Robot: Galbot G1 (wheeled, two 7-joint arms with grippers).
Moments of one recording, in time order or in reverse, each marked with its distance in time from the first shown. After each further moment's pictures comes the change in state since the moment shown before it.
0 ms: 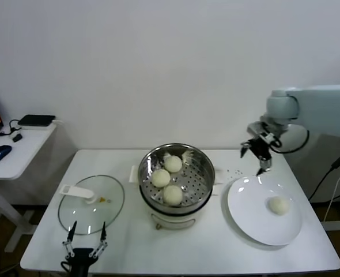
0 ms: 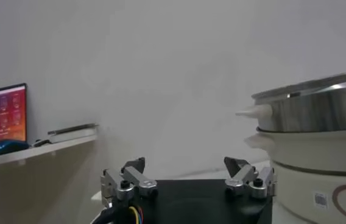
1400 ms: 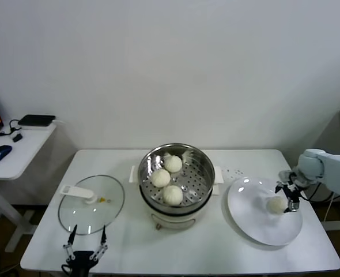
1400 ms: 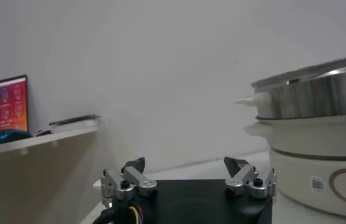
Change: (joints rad) left arm -0.003 -0.008 -0.006 0.025 0.009 -0.002 -0.002; right arm -0.623 -0.254 0.454 -0.274 -0.321 -0.089 0.088
